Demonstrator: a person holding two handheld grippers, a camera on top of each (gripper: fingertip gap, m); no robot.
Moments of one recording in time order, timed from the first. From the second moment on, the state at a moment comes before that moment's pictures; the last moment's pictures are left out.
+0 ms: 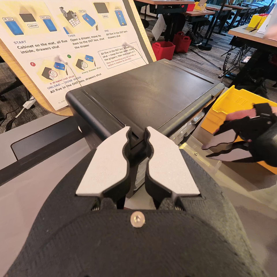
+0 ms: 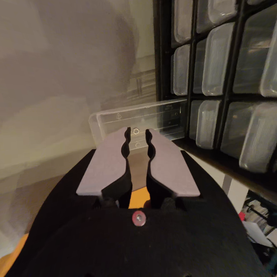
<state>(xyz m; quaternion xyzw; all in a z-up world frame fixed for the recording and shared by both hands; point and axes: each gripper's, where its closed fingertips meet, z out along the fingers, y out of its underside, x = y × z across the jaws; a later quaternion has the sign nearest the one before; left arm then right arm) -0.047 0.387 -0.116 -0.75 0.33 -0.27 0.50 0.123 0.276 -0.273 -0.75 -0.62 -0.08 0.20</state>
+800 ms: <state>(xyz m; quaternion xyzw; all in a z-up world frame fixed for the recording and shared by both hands) -0.048 0.387 -0.116 -0.75 0.33 -0.28 0.50 0.144 0.285 -0.317 -0.70 -0.70 -0.13 -0.02</state>
